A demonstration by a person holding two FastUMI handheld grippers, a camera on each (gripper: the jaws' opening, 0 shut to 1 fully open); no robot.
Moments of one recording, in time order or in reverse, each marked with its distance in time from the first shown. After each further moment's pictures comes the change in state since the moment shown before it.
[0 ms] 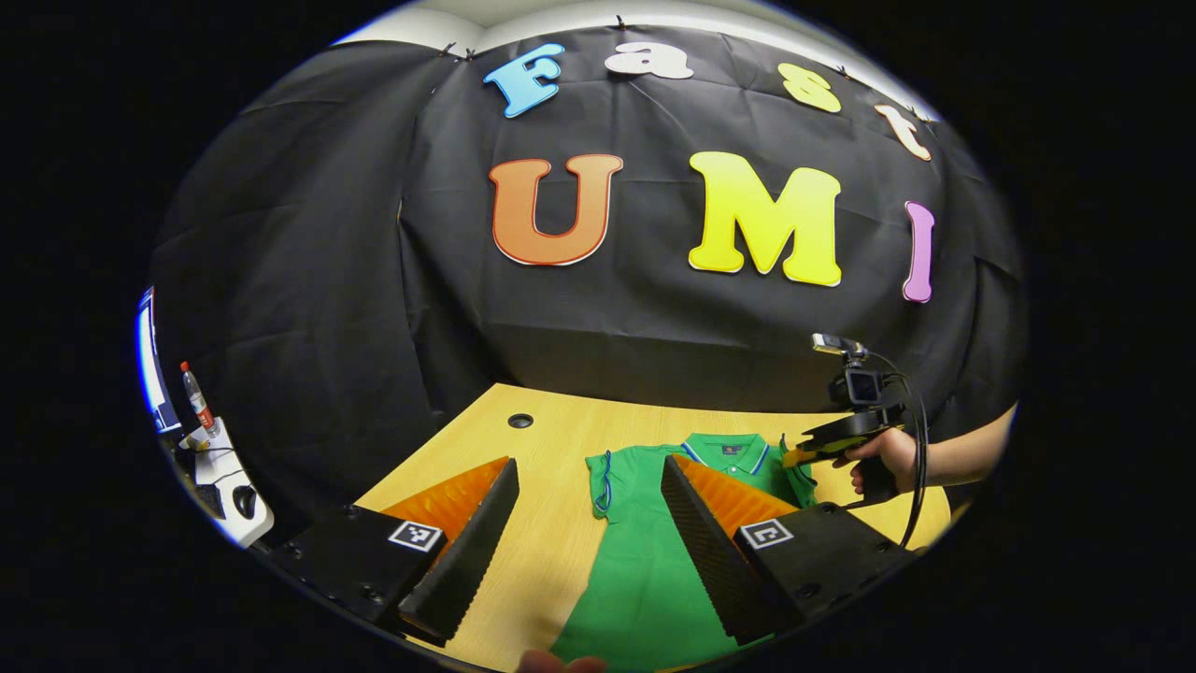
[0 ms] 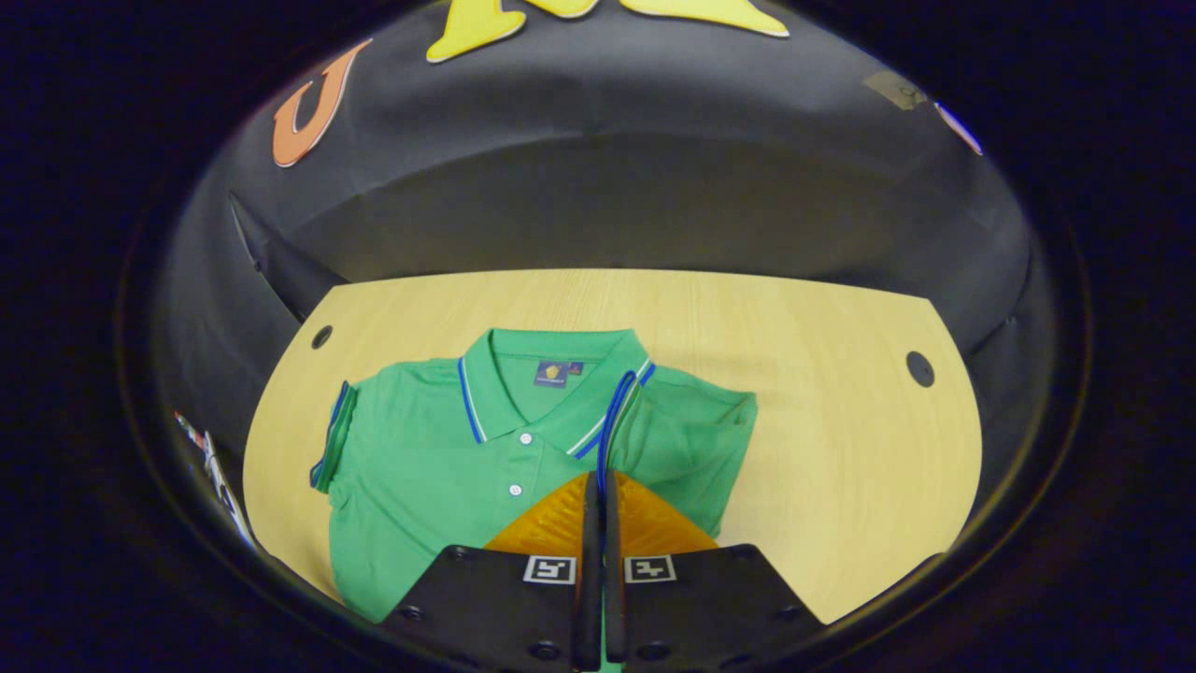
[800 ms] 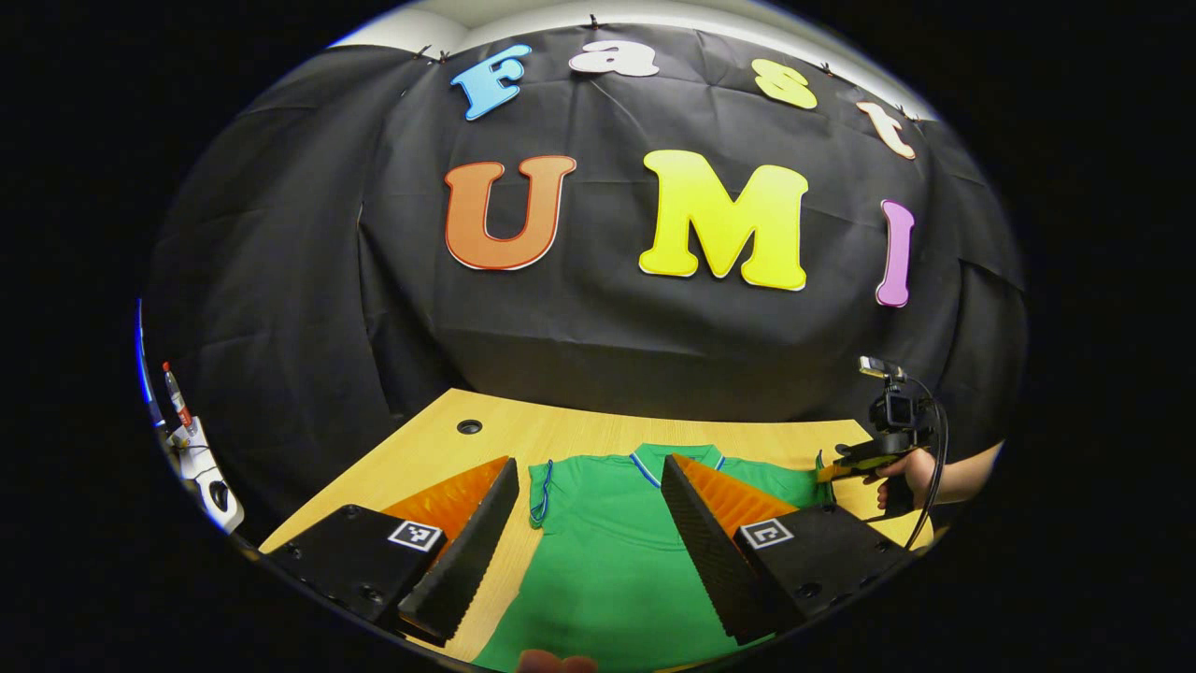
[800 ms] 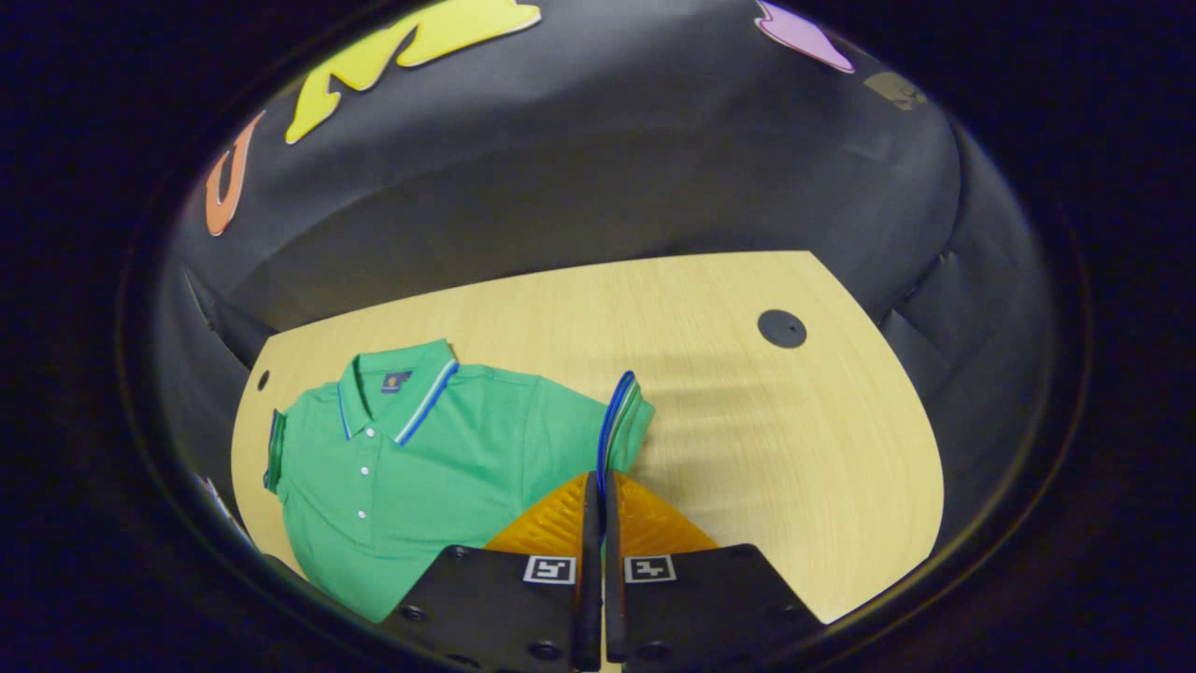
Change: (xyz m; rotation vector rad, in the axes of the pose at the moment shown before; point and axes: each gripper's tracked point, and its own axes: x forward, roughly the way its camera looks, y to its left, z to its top) left arm 0.015 -0.073 0.013 -0.007 -0.018 -0.067; right arm -0.046 -0.159 -0.004 0.167 -0.059 -0.126
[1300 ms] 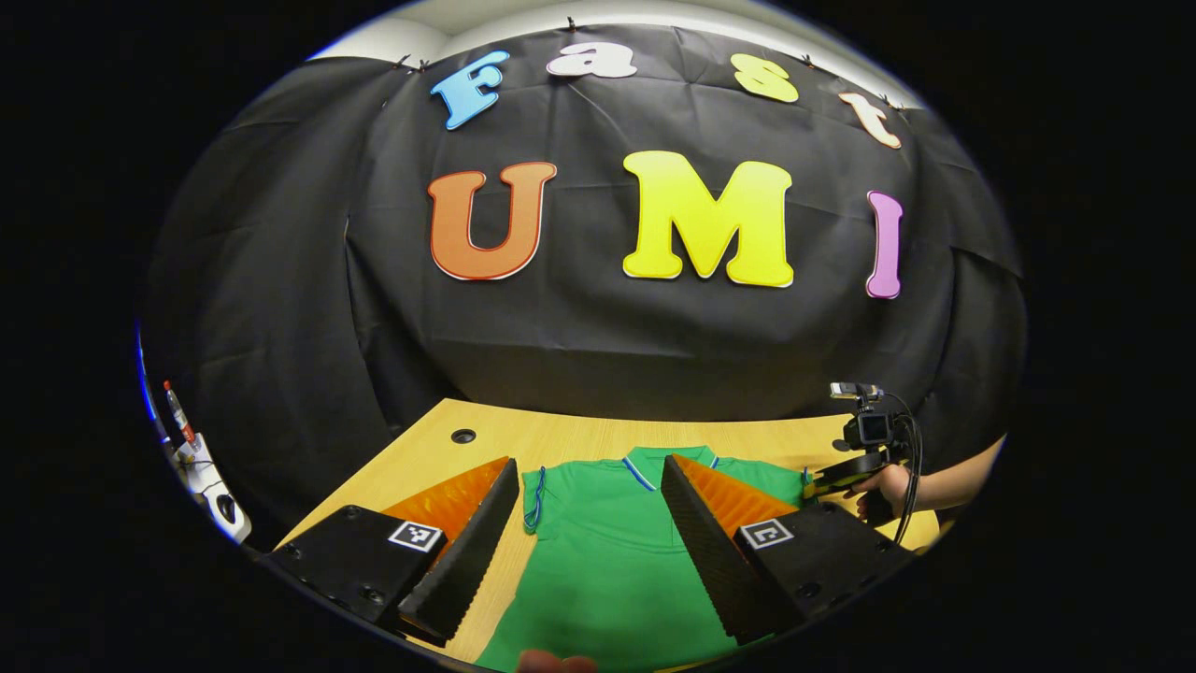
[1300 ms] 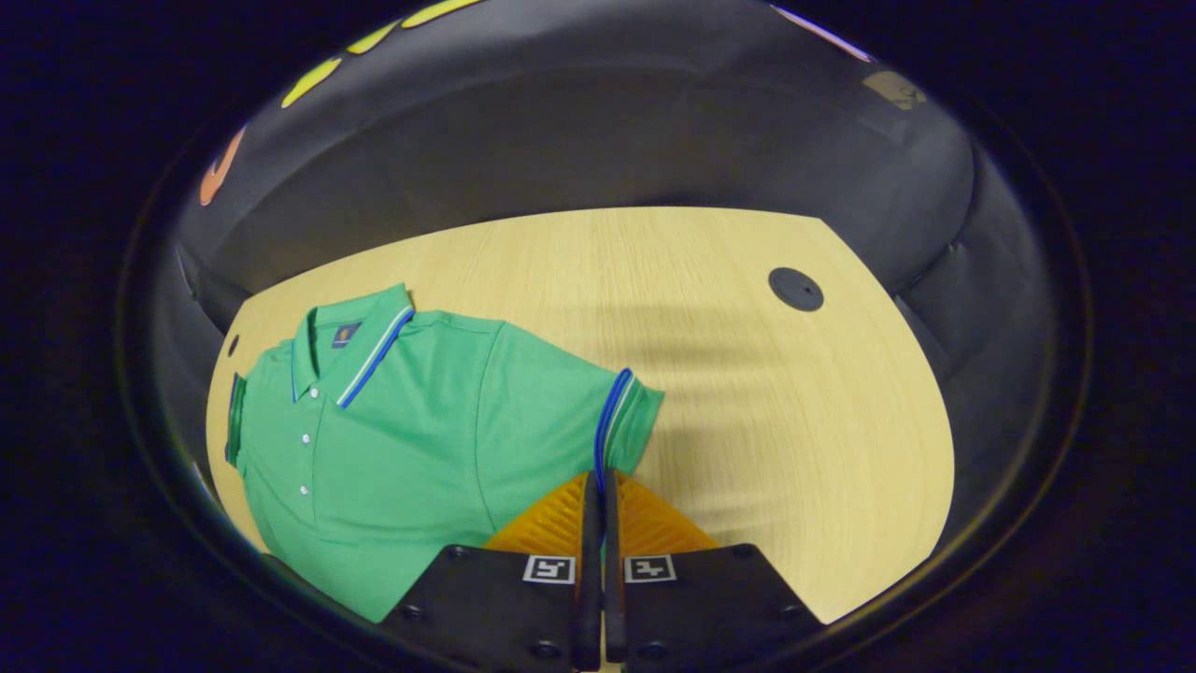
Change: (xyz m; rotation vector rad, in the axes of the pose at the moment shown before) left arm -0.001 -0.018 0.008 0.046 -0.004 -0.013; right arm 0.043 -0.027 -0.039 0.004 0.101 -0.048
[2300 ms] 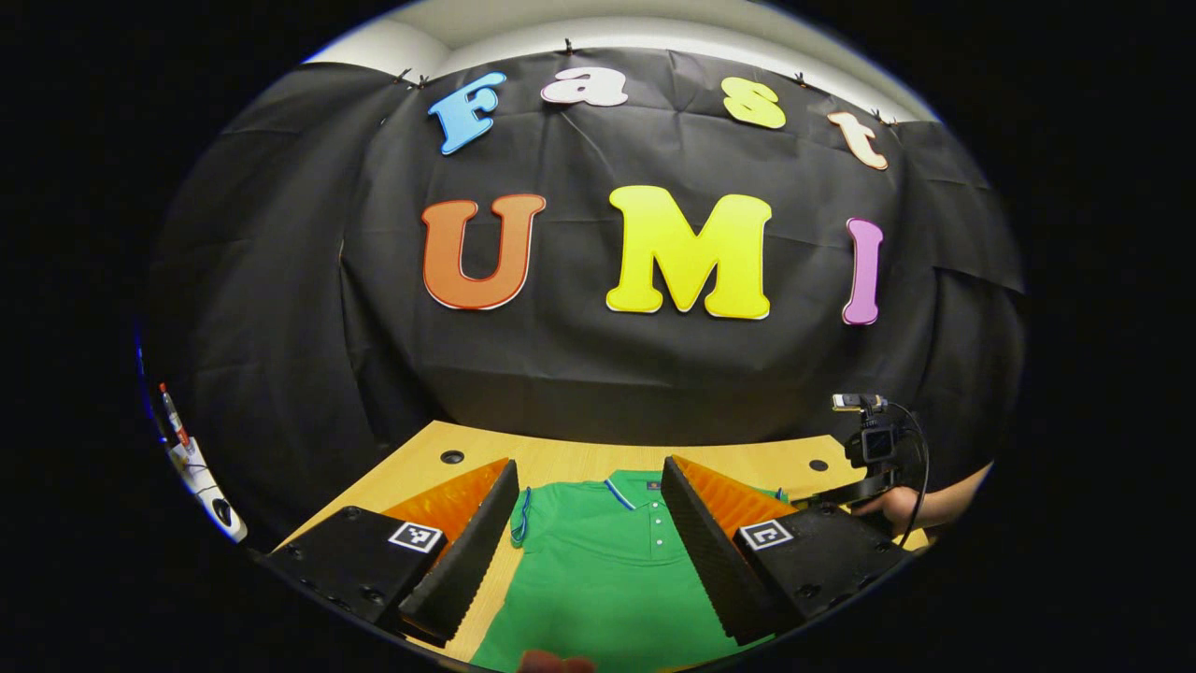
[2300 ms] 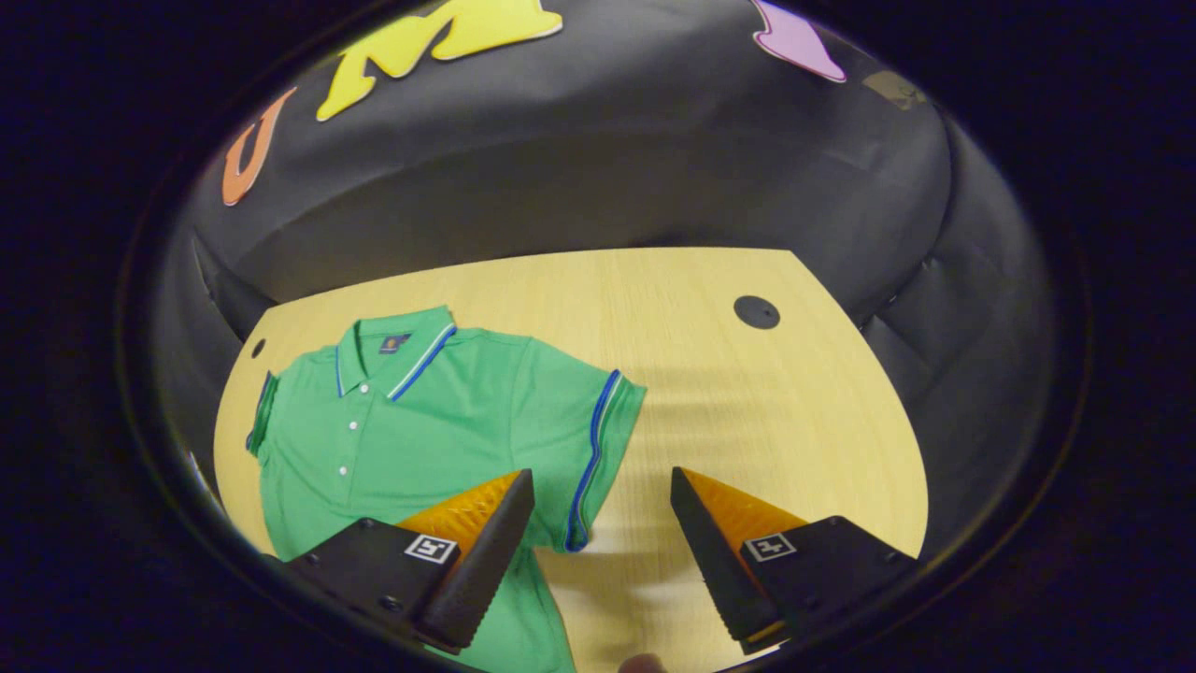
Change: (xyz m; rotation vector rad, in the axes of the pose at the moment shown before) left arm -0.020 -0.012 0.020 -0.009 -0.070 -0.035; right arm -0.051 -0.003 -0.004 -0.031 -0.083 -0.011
